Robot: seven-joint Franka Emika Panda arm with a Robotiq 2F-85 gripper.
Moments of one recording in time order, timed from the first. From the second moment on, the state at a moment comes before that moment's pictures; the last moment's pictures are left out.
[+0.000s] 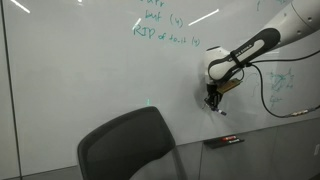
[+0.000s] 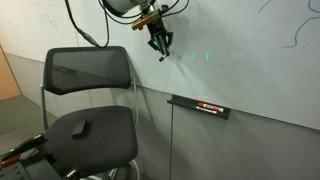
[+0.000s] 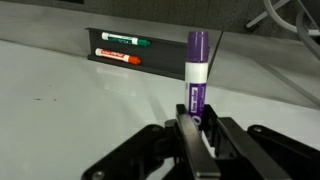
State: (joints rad) arm 0.14 0.47 -0.09 -1.61 -0.40 2.22 0.12
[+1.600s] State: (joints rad) arm 0.12 0.49 -0.11 -1.60 -0.42 2.20 0.18
